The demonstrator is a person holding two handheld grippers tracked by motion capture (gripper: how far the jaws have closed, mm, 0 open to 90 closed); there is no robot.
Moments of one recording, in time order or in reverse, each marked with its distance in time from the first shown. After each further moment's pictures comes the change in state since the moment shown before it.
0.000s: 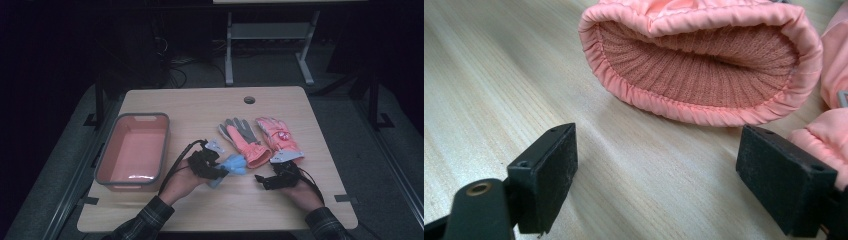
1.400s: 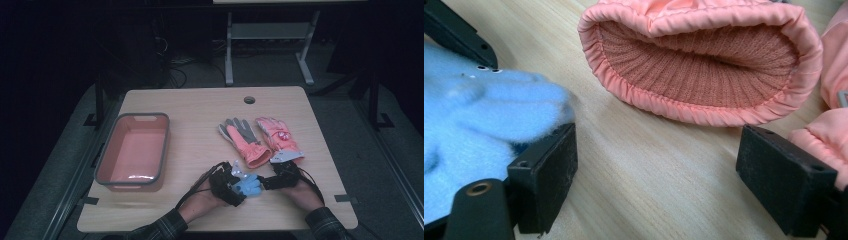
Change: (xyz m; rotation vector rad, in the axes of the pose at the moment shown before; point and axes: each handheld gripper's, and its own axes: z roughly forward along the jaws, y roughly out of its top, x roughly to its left) left arm -0.056 -0.013 0.073 0.071 0.076 0.117; right arm 0.000 0.000 0.000 0.000 0.000 -0.002
